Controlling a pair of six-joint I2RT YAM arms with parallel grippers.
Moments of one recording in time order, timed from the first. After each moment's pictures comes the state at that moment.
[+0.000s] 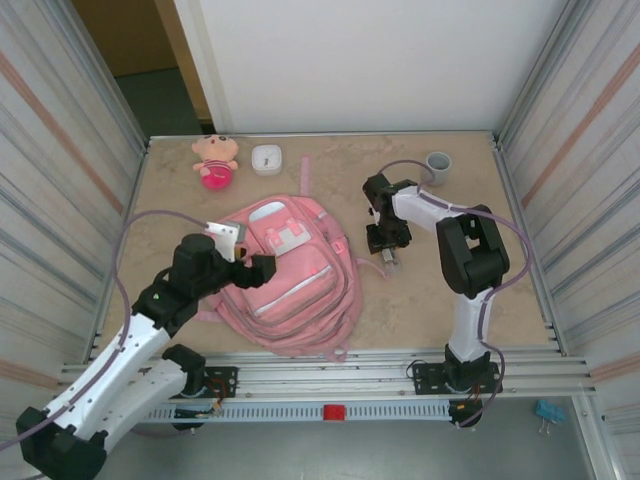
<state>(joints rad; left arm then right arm) -0.54 0.72 0.62 -0.42 0.16 -0.30 0.42 1.95 1.36 -0.90 0.08 0.21</state>
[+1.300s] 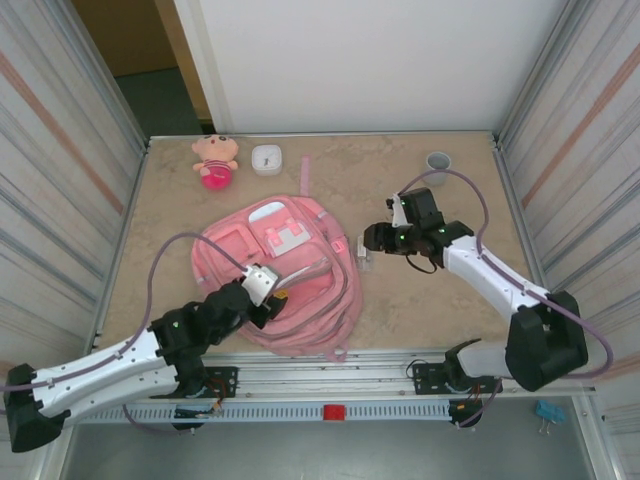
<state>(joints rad) -1.06 0.63 0.42 -0.33 -0.38 -0.10 0.43 1.34 0.91 -0.49 -0.25 0.46</state>
